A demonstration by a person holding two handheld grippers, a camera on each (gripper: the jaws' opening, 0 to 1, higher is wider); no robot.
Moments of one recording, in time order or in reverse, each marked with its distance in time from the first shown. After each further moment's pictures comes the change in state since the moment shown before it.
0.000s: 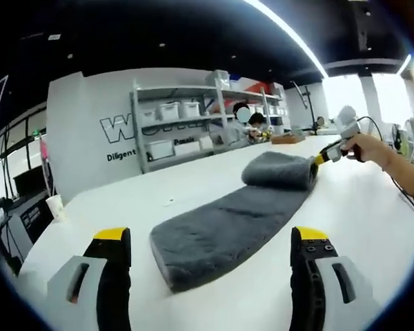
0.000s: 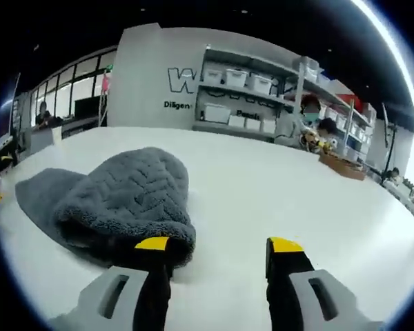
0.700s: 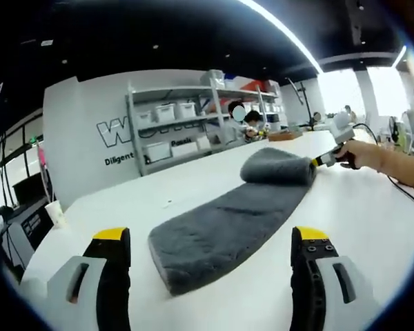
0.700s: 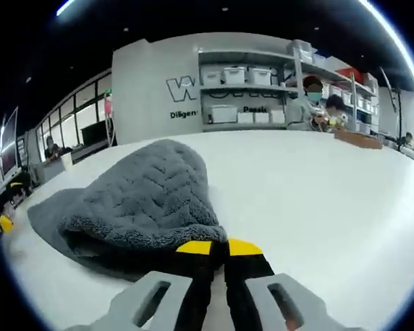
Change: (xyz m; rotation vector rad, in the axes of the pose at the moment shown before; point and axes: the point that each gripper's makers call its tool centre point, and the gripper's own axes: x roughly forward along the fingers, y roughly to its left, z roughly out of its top) left arm 0.004 -0.003 -0.002 0.047 -0.001 -0.009; right arm 0.037 0.023 -0.027 0.218 -0.018 0.126
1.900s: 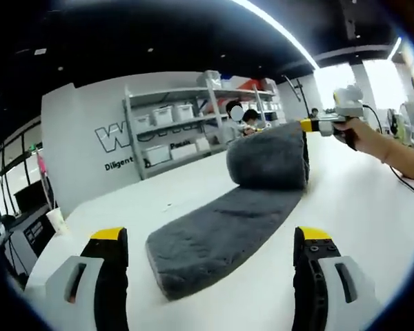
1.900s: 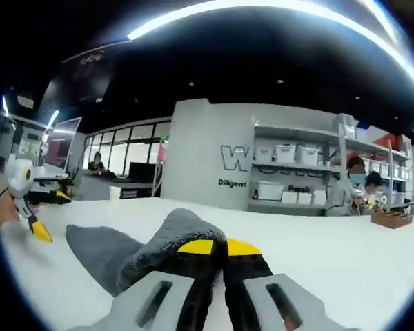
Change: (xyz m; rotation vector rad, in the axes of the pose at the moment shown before) left arm 0.004 -0.001 0.004 0.041 -0.008 0.001; right arm -0.052 0.088 0.105 -0.203 -0.450 0.251
